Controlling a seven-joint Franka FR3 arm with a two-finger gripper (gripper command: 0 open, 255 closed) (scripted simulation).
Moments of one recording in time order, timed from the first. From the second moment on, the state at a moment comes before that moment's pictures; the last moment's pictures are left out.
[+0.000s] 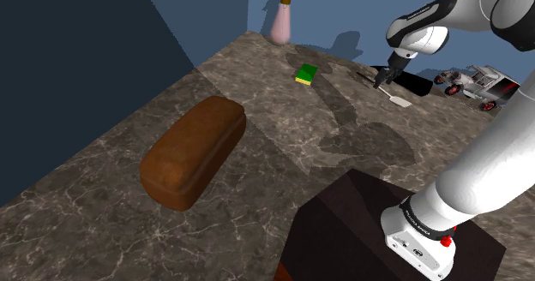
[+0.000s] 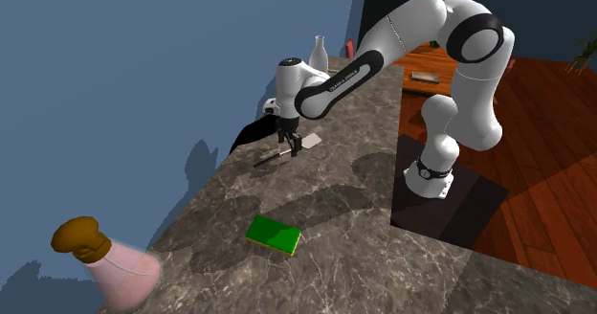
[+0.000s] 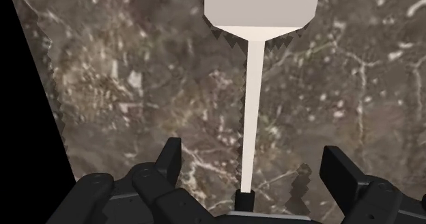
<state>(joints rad) -0.22 0.20 -0.54 -2.11 0.19 2.33 -0.77</state>
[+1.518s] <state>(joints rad) -0.21 0.14 -0.55 -2.08 0.15 2.25 -0.74</state>
